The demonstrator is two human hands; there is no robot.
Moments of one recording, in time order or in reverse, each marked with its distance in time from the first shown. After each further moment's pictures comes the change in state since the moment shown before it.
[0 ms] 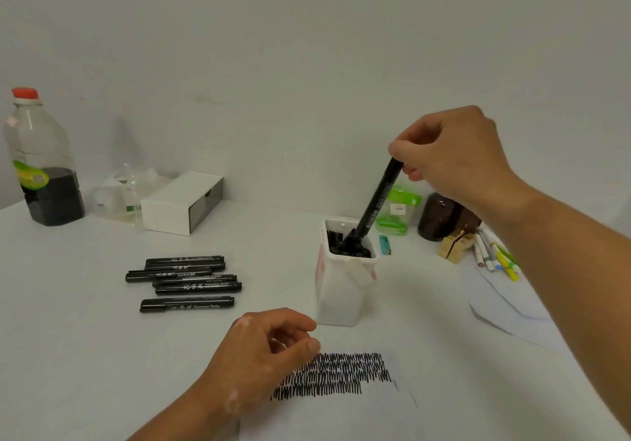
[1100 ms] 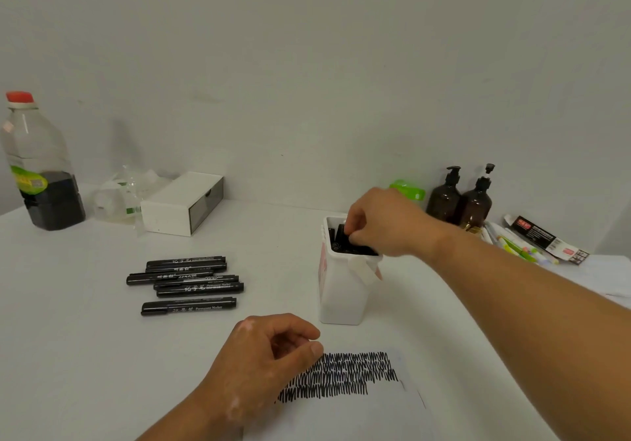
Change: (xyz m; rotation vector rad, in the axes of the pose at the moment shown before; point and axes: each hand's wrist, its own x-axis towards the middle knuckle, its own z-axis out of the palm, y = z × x) left_hand 0.001 -0.006 0.000 0.001 -0.023 0.018; right_hand -0.016 0.041 0.089 -0.323 -0.585 -0.047
